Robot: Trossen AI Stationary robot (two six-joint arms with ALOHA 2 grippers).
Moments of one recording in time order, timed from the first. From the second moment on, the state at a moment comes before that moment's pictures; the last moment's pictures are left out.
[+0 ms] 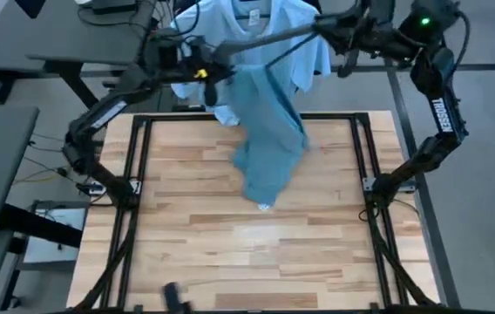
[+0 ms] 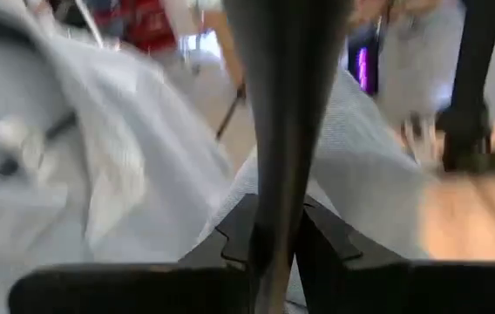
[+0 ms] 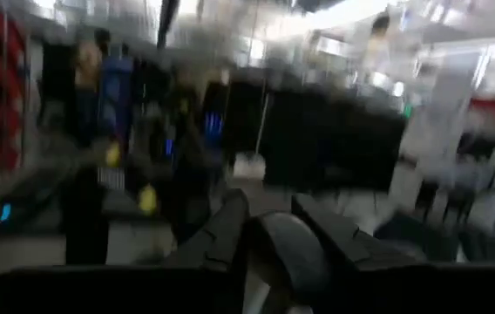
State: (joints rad) left arm 0.72 1.50 1.82 -0.58 0.29 0.40; right arm -0.72 1.52 2.34 -0.76 -0.40 -0.21
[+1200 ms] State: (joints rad) left arm 0.69 1.46 2.00 -1.47 0.15 0.32; right arm -0.81 1.70 2.33 -1.25 -0.42 -0.40
